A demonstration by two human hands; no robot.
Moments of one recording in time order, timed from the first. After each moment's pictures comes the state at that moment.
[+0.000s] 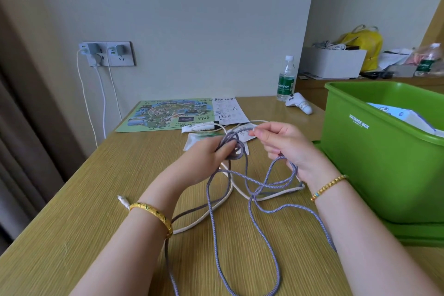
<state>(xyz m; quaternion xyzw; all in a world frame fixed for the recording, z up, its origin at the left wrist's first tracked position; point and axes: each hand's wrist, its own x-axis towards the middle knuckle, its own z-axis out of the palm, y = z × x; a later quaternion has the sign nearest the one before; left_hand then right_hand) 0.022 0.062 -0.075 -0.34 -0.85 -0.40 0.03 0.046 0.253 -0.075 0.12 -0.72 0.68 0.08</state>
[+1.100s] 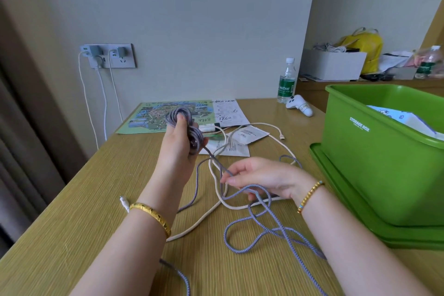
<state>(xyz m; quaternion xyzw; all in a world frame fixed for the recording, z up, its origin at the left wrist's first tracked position) 0.001 0.057 -0.070 -0.03 -0.48 -0.87 0.05 0.056 0.217 -0.087 0.10 -0.82 0.53 -0.19</state>
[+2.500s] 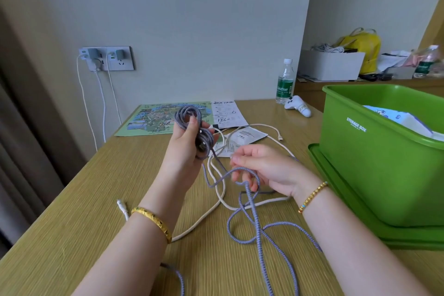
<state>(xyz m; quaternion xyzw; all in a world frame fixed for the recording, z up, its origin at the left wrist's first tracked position) 0.012 0.067 -0.071 -0.12 -0.47 -0.87 0.01 0.060 0.223 -0.077 0.10 -0.74 0.65 -0.12</state>
